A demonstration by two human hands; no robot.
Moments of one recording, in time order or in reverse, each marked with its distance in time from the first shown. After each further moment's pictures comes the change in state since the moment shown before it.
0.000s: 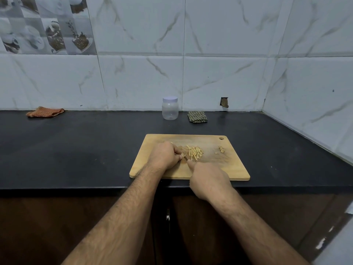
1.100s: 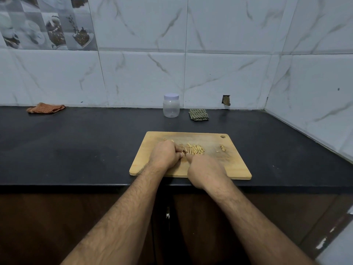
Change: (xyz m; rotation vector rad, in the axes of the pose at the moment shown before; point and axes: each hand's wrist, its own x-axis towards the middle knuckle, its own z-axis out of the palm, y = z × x) left_hand -0.001 0.001 0.005 0.021 0.016 -0.008; right_hand 0.016 -0.007 -0.005 0.000 0.013 0.006
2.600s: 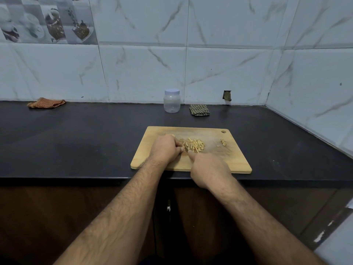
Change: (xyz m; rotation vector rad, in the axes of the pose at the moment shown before) left_hand -0.003 -0.001 0.000 -0.044 0.030 -0.023; right_hand -0.007 0.006 0.007 -0.043 -0.009 -0.016
